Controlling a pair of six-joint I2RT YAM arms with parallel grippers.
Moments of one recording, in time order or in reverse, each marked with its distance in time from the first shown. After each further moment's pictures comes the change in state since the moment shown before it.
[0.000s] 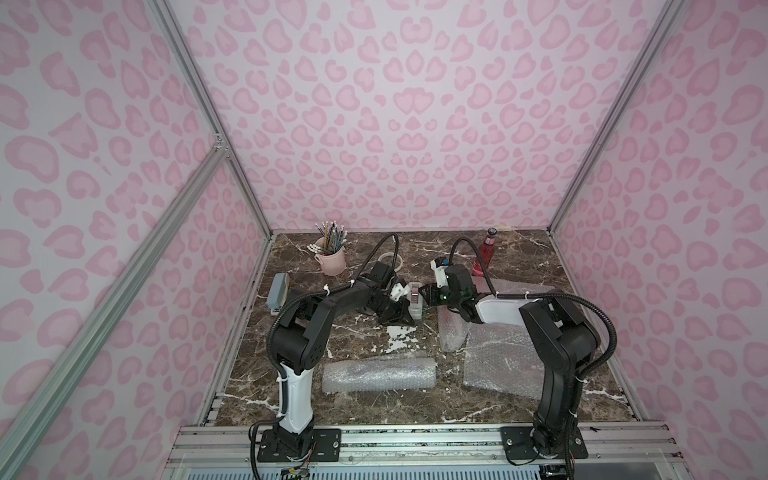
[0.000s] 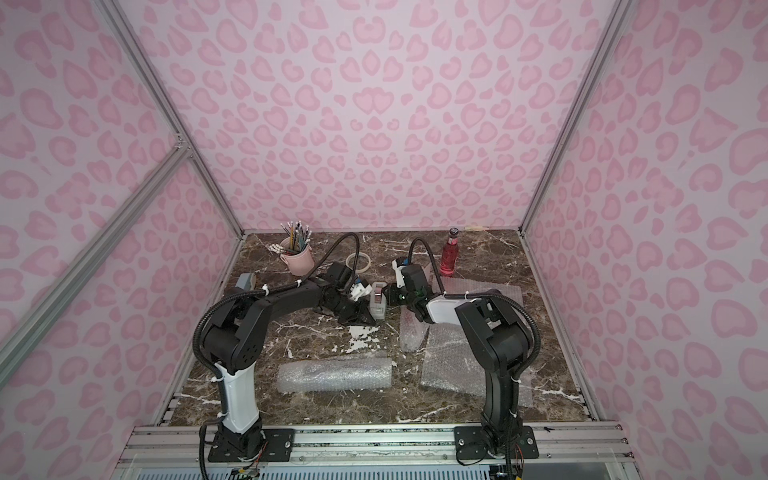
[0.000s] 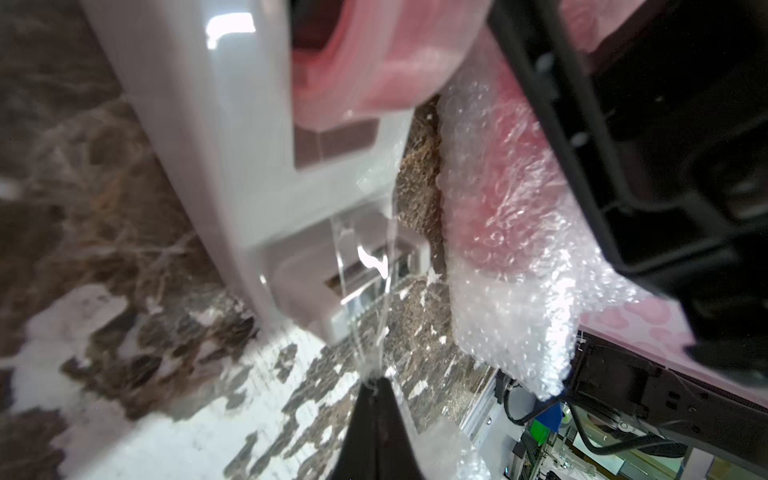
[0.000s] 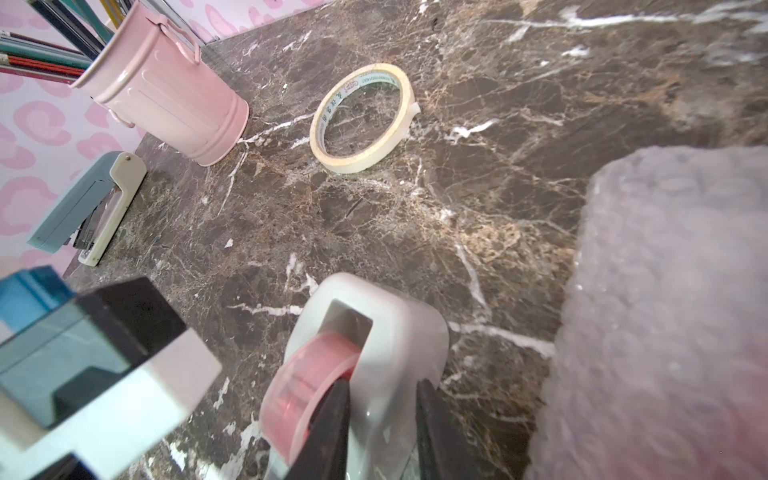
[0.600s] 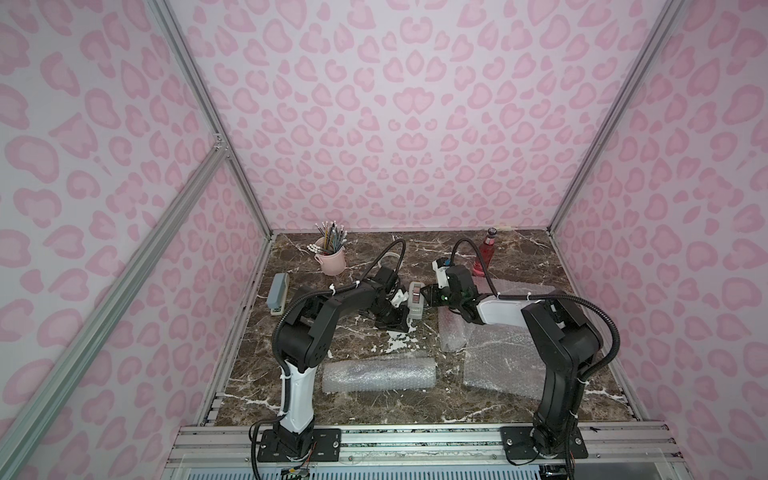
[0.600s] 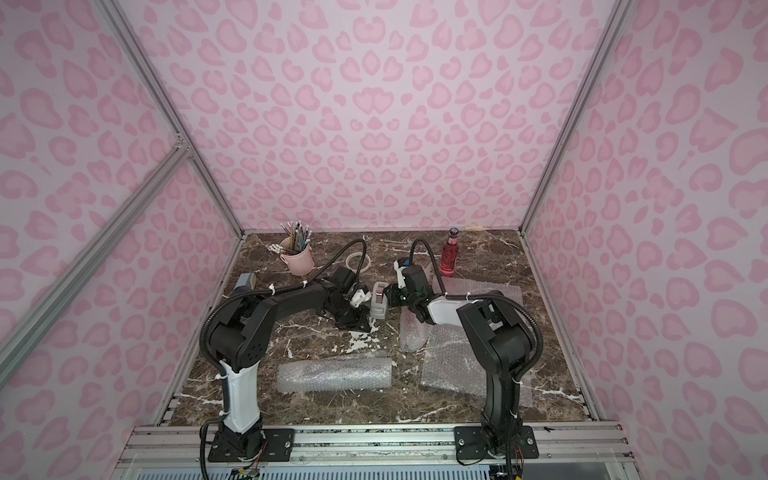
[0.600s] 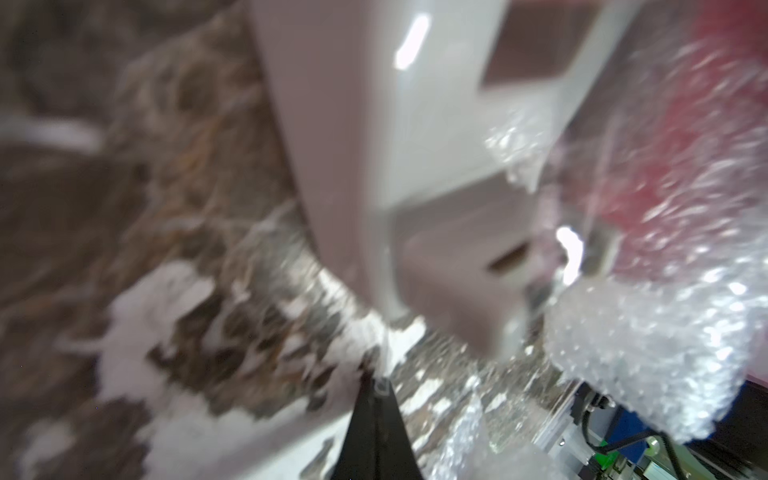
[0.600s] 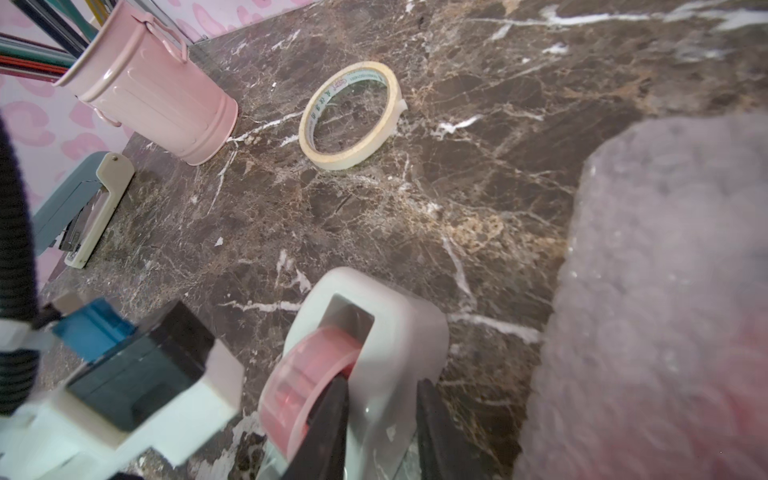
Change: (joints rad) left arm -0.015 -0.006 0.012 -0.135 -0.200 0.084; right arm -0.001 -0.053 -0.022 -0.045 0.029 -0.001
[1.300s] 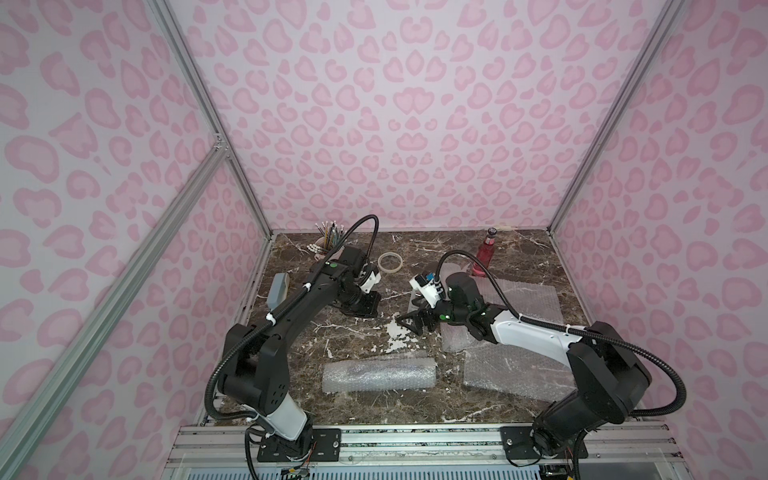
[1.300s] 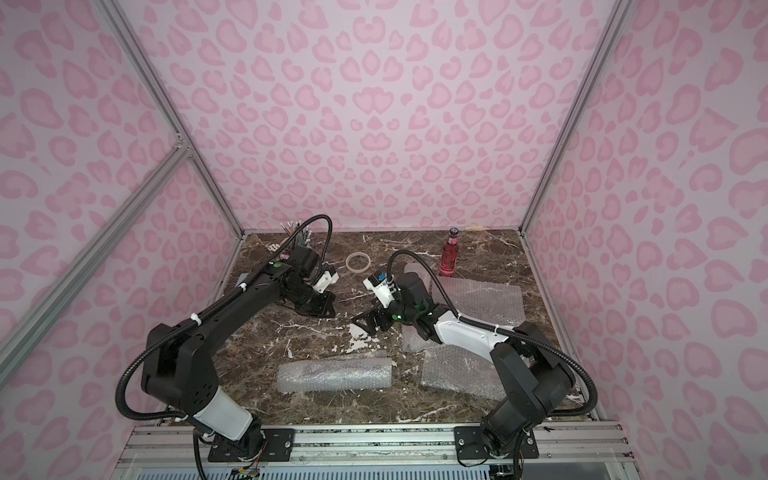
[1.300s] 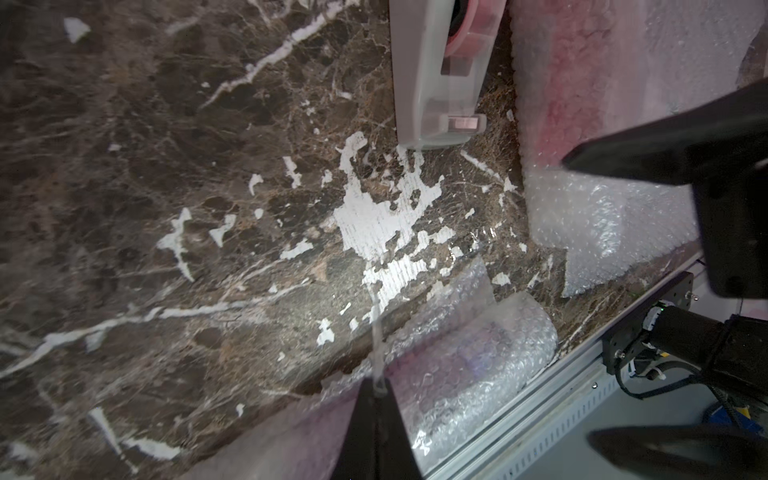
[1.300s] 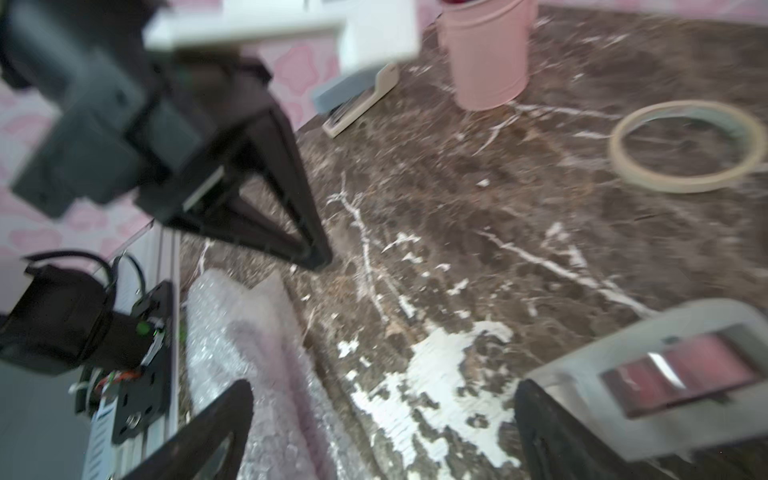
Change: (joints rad) left arm 0.149 -0.413 0.035 -0.387 -0.151 0.199; right arm 0.208 -0.264 -0.094 -0.121 -0.404 -0.335
